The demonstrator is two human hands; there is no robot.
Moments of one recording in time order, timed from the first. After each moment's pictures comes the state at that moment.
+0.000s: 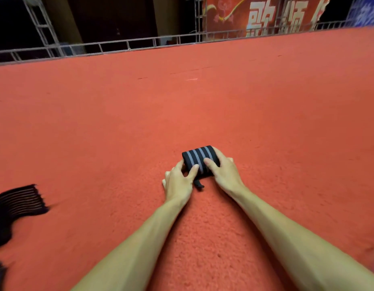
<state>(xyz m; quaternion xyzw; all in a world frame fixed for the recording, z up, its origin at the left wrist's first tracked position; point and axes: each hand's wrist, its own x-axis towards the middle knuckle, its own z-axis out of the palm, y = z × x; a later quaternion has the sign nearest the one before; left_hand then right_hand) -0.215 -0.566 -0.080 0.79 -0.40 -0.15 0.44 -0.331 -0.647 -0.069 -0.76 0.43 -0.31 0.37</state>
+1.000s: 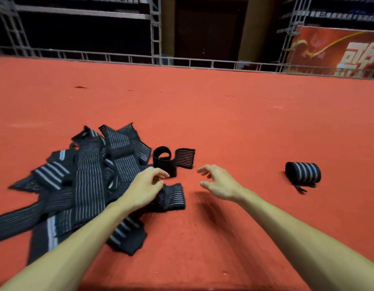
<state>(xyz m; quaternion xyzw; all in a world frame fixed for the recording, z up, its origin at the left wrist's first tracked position) -0.020 -0.166 -0.012 0.82 -0.43 -0.05 0.38 -0.158 -0.358 0.007 -0.95 0.17 -0.08 0.24</state>
